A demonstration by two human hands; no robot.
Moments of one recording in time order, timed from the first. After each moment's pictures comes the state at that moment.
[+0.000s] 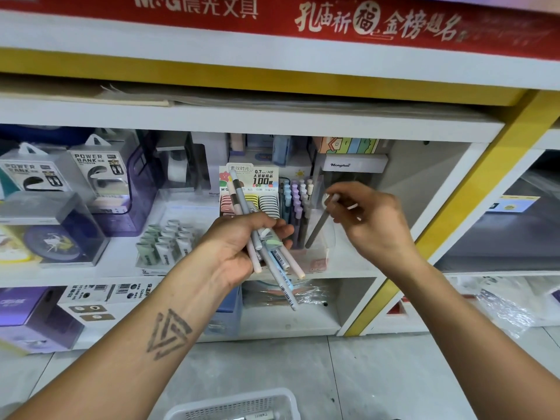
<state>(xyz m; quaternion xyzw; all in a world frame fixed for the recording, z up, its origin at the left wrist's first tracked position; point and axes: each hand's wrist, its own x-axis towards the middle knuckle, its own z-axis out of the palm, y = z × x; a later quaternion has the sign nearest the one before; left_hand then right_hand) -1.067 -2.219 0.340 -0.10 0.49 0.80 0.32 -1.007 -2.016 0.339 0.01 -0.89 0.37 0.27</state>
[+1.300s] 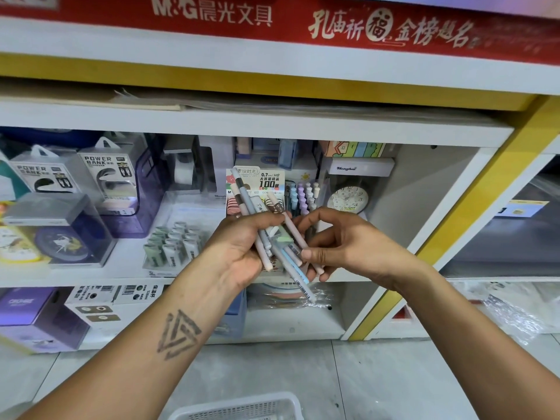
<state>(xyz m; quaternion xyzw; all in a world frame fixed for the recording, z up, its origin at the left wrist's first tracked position) -1.068 -2.220 0.341 -0.08 0.46 0.83 0.32 -1.000 -2.042 0.350 0.01 -0.80 0.59 -0.11</state>
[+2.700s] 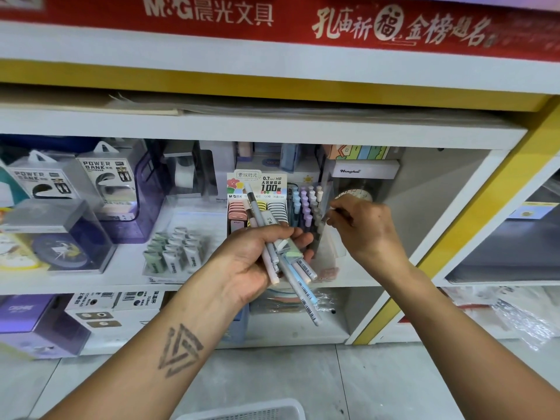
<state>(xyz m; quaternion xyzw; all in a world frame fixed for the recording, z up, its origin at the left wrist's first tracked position) -1.070 -2.216 0.329 -0.09 0.41 0.81 0.40 -1.038 -2.015 0.315 0.02 -0.92 0.23 0.30</state>
